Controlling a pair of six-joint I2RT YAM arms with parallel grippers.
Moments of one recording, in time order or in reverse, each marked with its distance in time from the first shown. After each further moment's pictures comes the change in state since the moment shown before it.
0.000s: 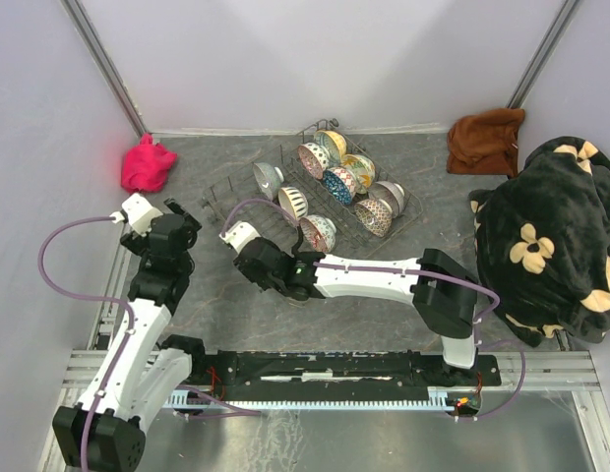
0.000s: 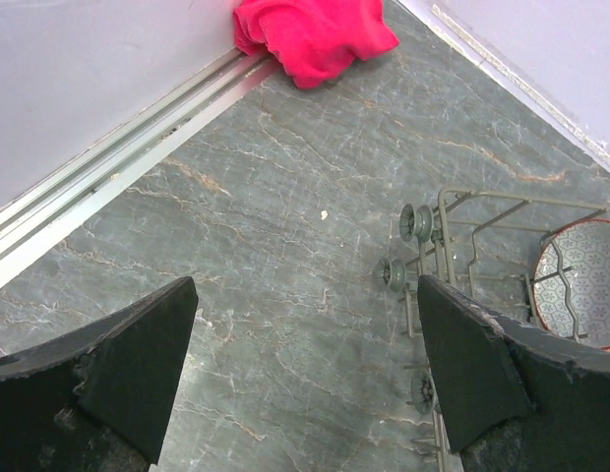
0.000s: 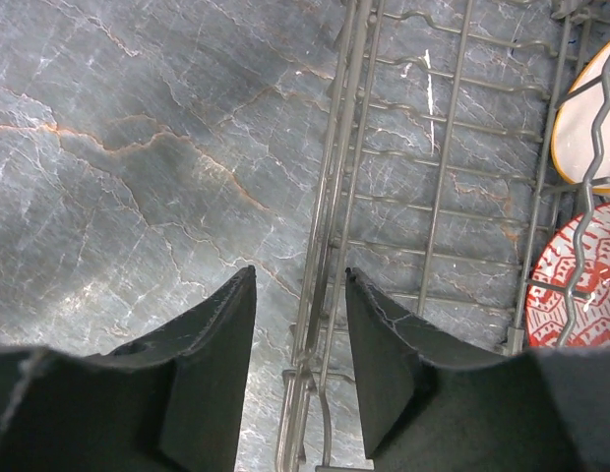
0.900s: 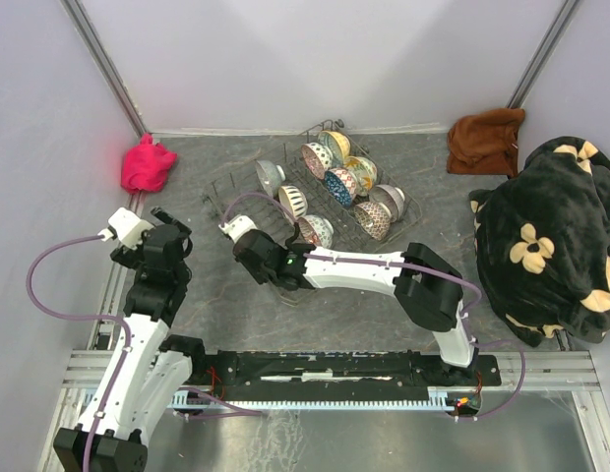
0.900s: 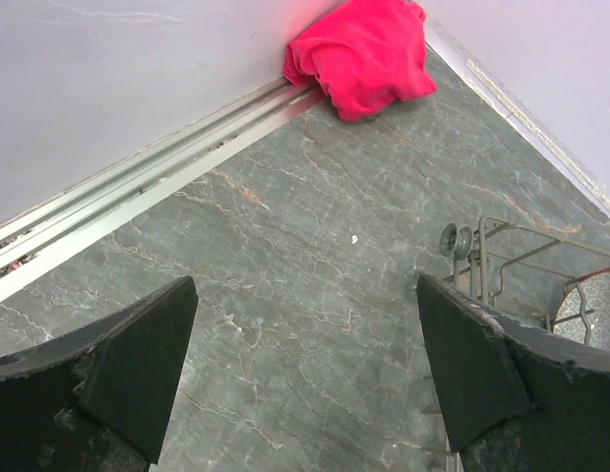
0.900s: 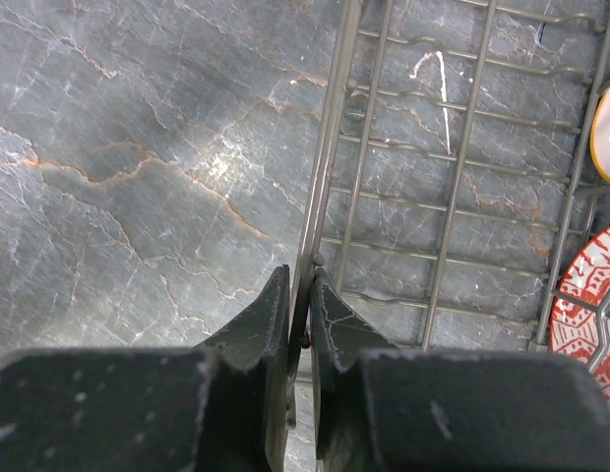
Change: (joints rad) left arm 0.014 -0.125 -0.042 -0.045 -0.101 -0.050; right arm -0.042 0.103 0.084 -0.031 -0.057 0.069
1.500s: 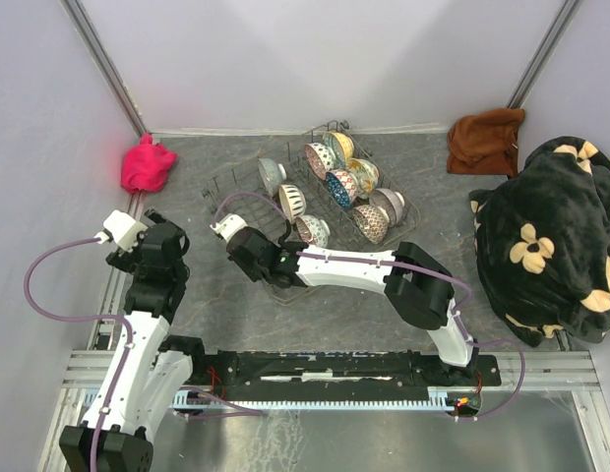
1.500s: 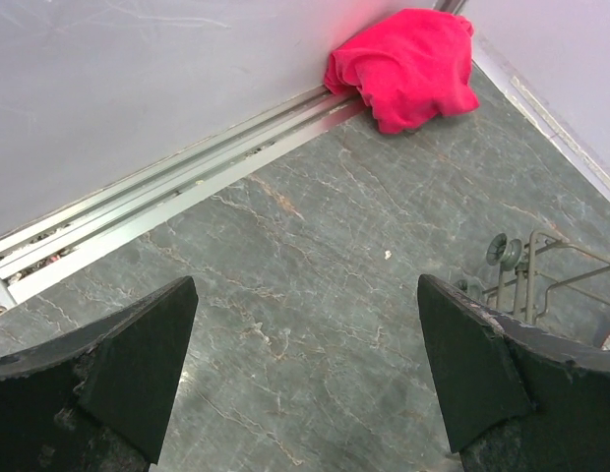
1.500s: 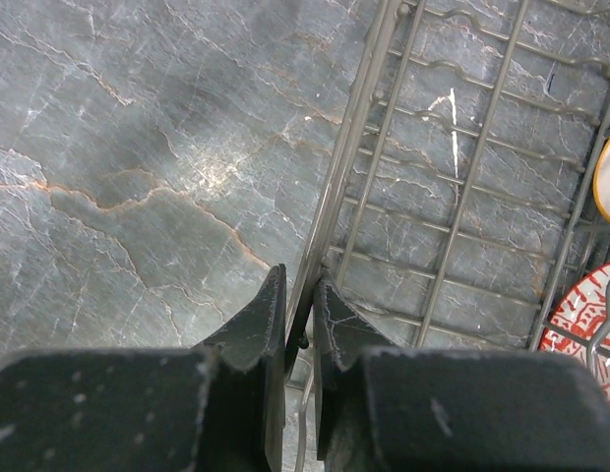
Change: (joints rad) left arm 0.049 0.019 -0.008 -0.002 -0.042 -0.014; right arm 0.003 0.067 0.082 0.010 -0.018 -0.061
